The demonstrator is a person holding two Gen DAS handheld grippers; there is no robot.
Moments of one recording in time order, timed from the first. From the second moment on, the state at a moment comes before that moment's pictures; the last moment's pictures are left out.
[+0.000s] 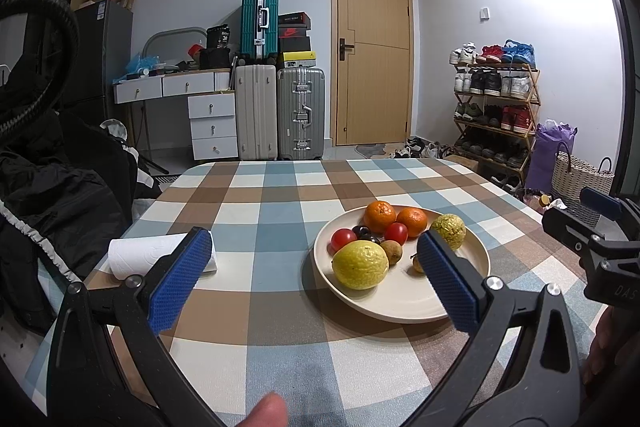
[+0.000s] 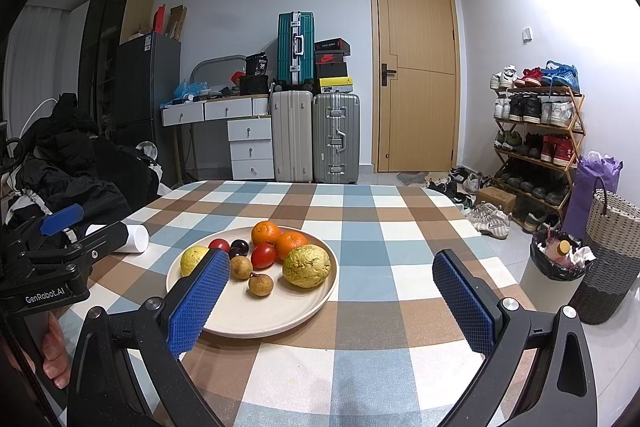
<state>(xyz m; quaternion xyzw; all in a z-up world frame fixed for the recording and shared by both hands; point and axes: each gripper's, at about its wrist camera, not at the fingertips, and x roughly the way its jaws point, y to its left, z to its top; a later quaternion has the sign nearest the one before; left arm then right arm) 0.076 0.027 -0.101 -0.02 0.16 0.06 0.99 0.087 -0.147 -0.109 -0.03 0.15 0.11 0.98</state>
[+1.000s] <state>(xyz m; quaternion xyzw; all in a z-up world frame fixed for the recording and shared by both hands) 0.076 0.027 -0.102 -0.02 0.16 0.06 0.99 0.087 -0.147 -0.110 -0.03 0.15 0.11 0.98</state>
